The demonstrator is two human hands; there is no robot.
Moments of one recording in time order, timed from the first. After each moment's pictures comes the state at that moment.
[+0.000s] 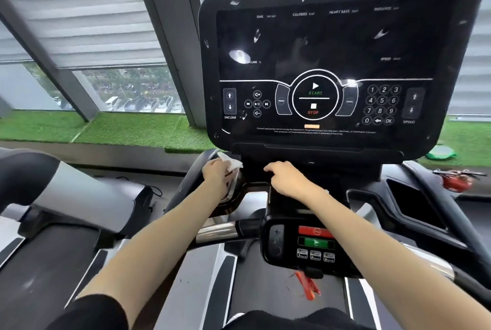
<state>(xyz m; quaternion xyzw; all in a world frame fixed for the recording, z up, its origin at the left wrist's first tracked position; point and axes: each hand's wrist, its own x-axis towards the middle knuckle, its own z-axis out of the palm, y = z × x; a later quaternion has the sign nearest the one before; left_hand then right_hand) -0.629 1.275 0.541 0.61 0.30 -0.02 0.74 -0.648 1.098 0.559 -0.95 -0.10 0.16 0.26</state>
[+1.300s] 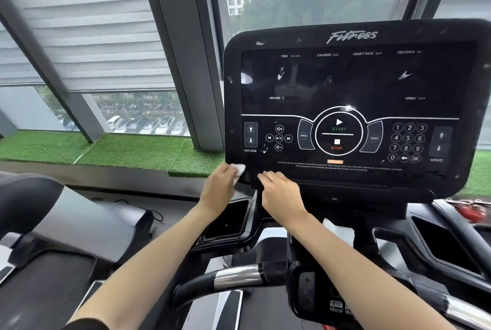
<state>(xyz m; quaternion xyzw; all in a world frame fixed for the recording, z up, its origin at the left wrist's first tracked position) -0.588 1.345 0.549 0.94 -0.14 0.22 0.23 -0.620 1.166 0.565 -0.94 -0.19 -0.24 0.14</state>
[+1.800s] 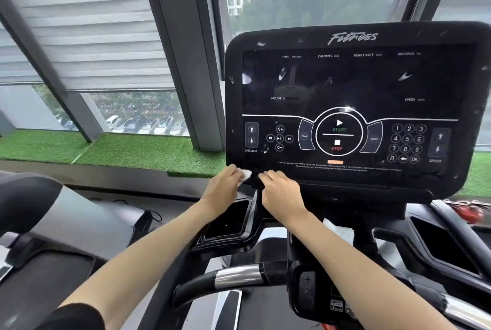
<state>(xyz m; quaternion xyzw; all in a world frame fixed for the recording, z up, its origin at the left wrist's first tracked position) -0.590 1.344 0.552 0.94 -0.20 0.19 0.18 -0.612 1.168 0.556 -0.93 -0.18 -0.28 0.14</state>
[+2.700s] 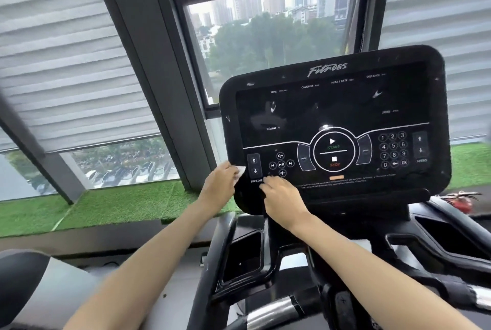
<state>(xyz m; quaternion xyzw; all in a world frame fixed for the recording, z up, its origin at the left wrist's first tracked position) -0.538 1.366 0.633 0.94 -0.24 0.19 0.12 -0.597 1.190 0.597 -0.94 -0.18 -0.27 0.10</state>
